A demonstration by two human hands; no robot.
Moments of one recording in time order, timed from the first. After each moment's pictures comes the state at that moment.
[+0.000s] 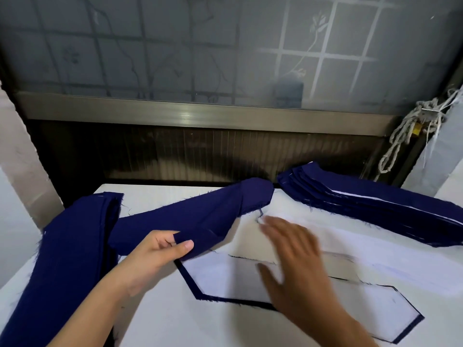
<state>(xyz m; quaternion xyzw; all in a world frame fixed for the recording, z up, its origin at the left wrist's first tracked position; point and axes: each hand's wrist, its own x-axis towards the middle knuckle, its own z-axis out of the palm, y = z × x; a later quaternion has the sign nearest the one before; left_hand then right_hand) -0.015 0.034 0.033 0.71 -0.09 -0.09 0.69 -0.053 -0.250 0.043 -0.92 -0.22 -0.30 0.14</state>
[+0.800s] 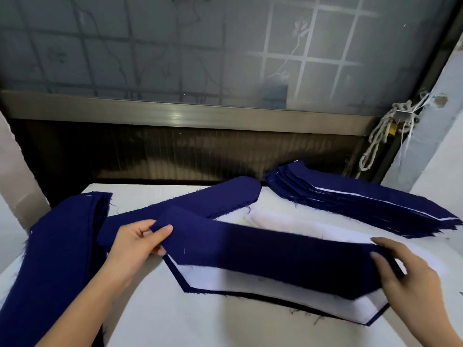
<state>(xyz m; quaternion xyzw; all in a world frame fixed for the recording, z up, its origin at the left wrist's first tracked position) -0.007 0.031 0.024 0.73 0.03 0.10 0.67 -0.084 -0.425 0.033 -0.89 0.08 -0.35 0.28</state>
